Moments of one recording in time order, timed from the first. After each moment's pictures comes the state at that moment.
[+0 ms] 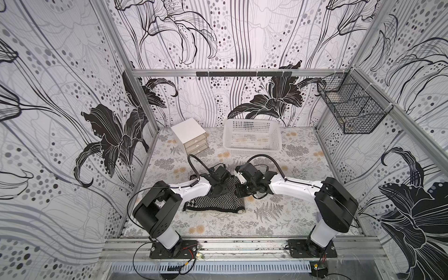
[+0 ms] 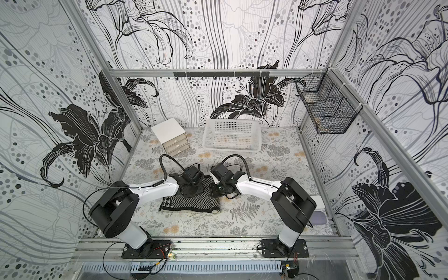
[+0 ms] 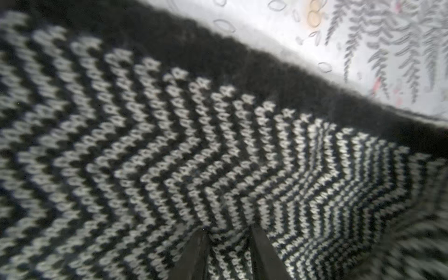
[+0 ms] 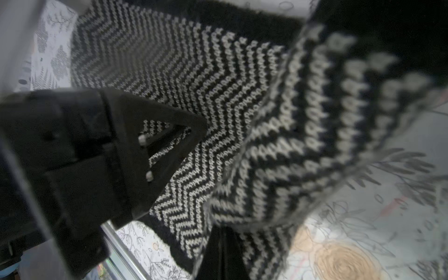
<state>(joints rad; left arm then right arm) -0.64 1.62 0.85 -0.41 -0.05 -0.99 0.86 1.72 1.04 -0.33 -0.25 0.57</state>
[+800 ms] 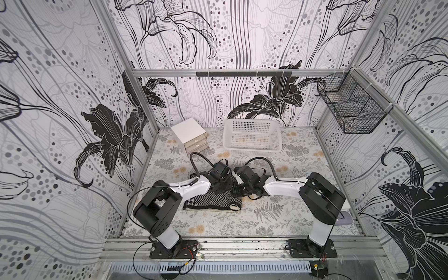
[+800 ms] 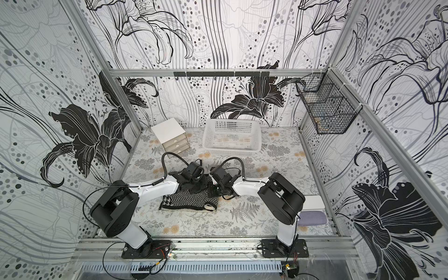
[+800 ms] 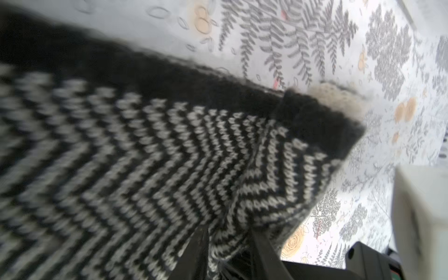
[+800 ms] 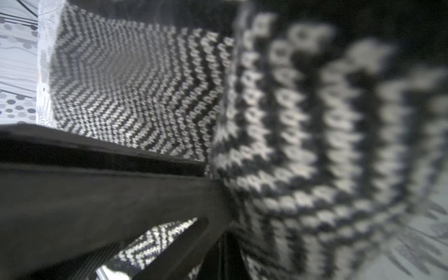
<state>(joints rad) -0.62 1.65 0.89 -0.29 0.11 -0.96 0.85 1.82 0.99 -0.10 -0.25 0.64</state>
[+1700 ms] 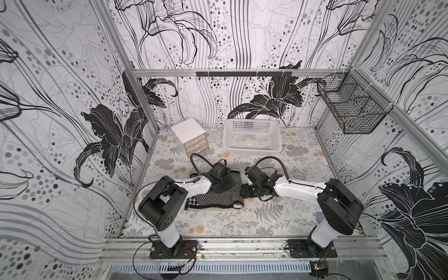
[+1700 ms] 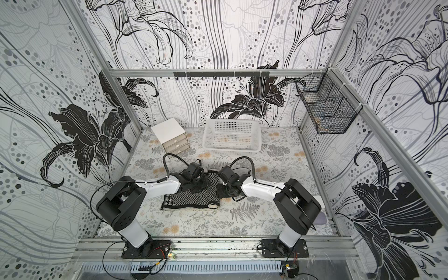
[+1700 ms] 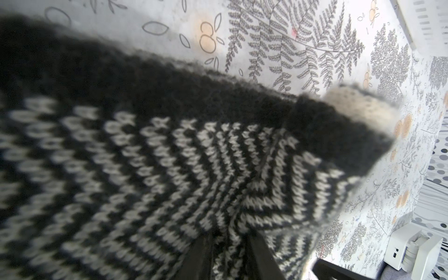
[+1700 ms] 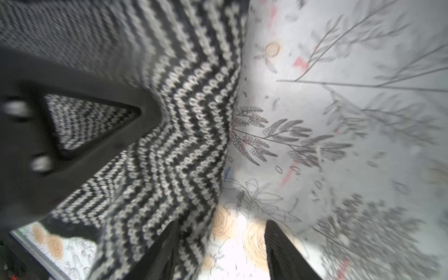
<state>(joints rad) -0.59 1.69 0.84 -0.15 0.12 -0.97 0.81 1.68 0.94 -0.33 -0.12 0.60</state>
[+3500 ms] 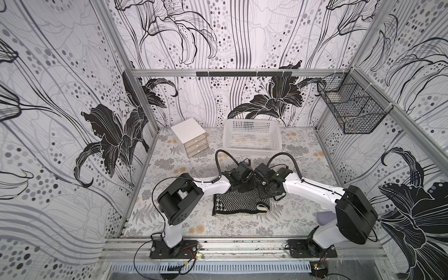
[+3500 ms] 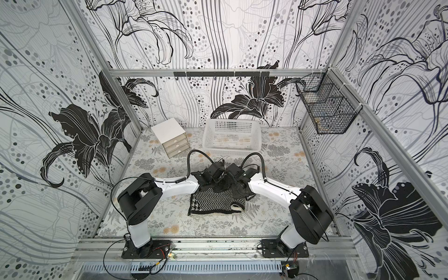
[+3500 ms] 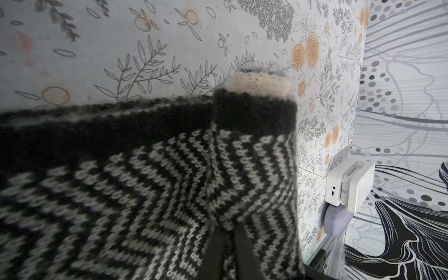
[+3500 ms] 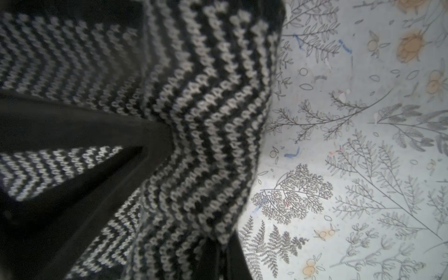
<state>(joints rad) -0.81 1.86 1.10 -0.07 0.23 -1.03 0.76 1.52 1.00 -0.82 0.14 0.55</state>
